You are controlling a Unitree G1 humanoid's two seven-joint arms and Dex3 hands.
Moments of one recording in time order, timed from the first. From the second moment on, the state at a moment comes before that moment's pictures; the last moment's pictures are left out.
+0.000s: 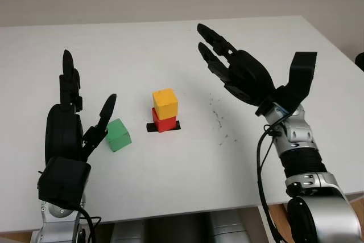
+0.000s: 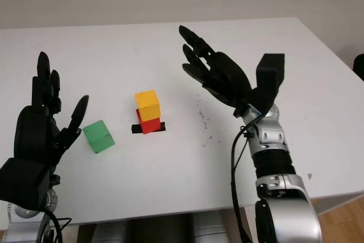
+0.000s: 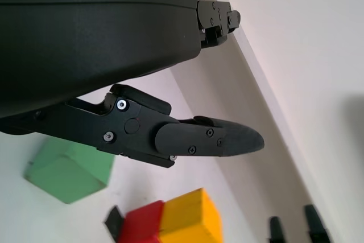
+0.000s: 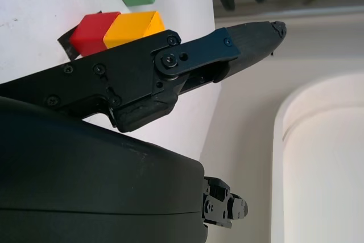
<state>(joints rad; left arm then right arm) 0.19 0.18 0.14 -0.44 0.31 -0.04 0.09 -0.63 -0.27 -0.16 0.50 0.27 0.00 0.64</state>
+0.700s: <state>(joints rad) 0.36 0.20 0.16 -0.55 0.65 0.23 0.01 -0.49 -0.35 -0.20 0.40 0.29 -0.01 0.60</state>
